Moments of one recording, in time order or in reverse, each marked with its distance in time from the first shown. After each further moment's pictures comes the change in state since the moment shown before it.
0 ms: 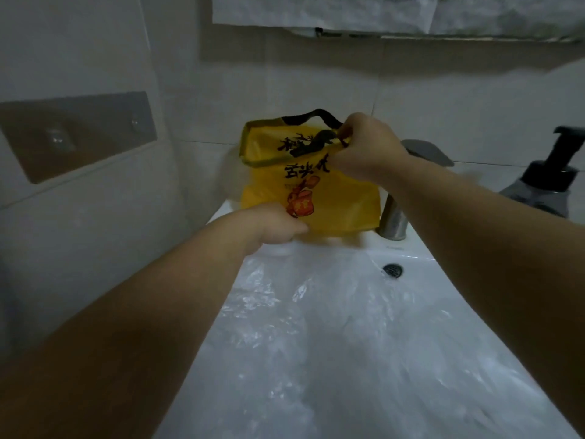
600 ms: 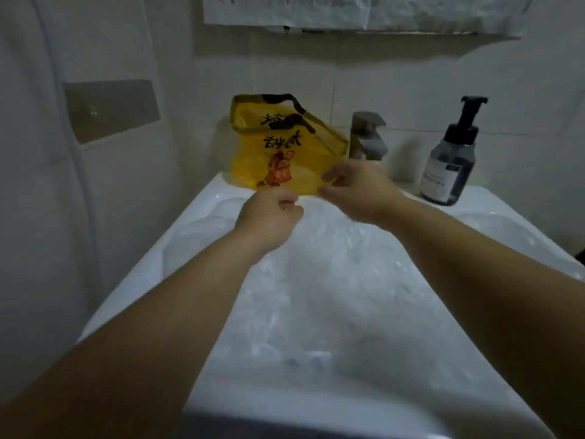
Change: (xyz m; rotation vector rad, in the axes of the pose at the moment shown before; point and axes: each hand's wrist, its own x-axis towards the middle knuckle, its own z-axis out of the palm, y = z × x) left_hand -0.123 0.001 0.064 -0.261 0.324 0.214; right_hand -0.161 0.009 -0.011 0.103 -0.066 0.038
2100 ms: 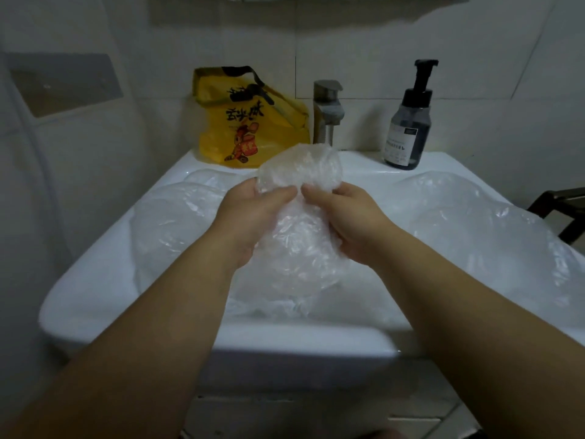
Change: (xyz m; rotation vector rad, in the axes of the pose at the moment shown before) left_hand -0.057 0.010 0.029 -0.556 -0.043 -0.185; right_hand -0.086 0.024 0.015 1.084 -0.071 0.354
